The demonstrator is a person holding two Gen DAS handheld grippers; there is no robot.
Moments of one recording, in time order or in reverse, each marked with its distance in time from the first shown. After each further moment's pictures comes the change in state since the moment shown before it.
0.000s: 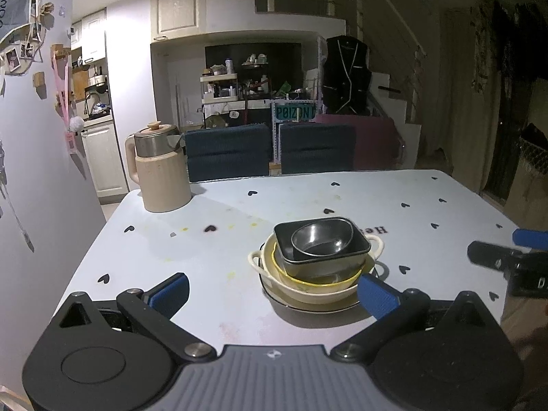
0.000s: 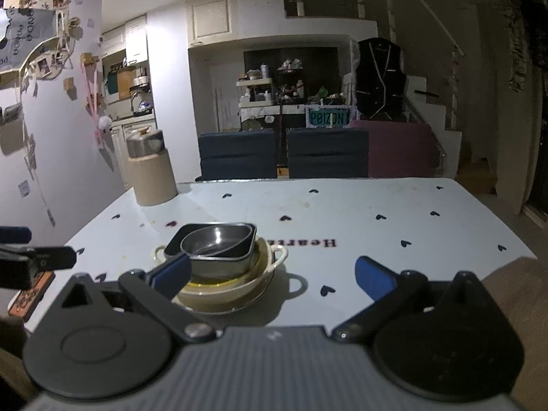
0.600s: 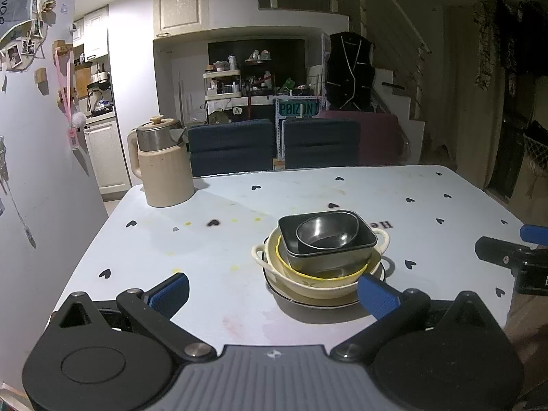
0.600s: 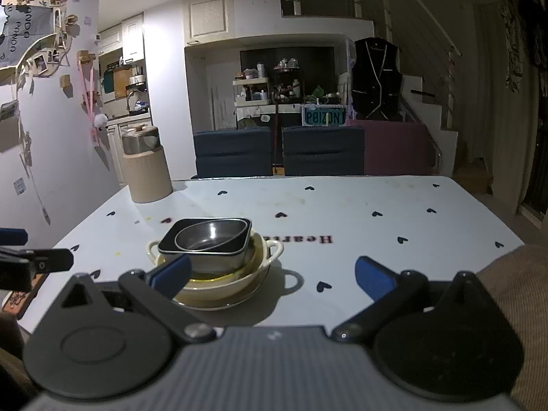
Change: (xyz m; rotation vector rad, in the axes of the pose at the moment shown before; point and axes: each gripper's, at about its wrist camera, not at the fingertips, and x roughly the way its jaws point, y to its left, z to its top) left arm 0.007 0.002 -0.005 -0.006 0.012 0.008; right arm 0.001 -0.001 -0.006 -0.007 -0.005 -0.017
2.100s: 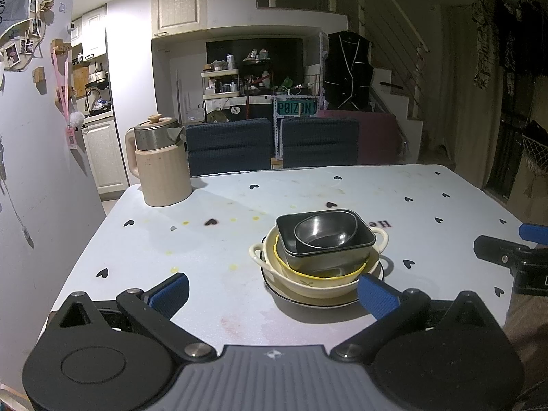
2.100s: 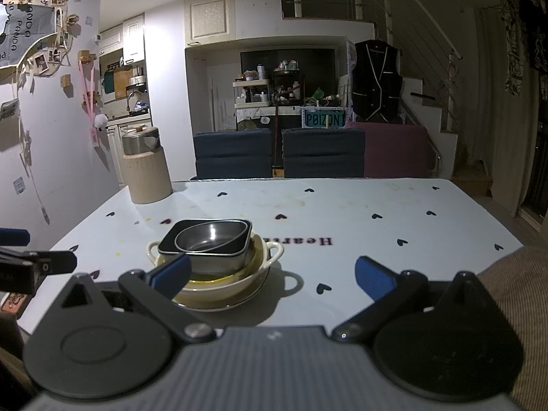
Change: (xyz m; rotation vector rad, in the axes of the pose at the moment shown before) left arm 0.003 -0.002 0.000 0.002 0.000 -0.006; right arm 0.002 0.000 0.000 -0.001 -0.003 -0.001
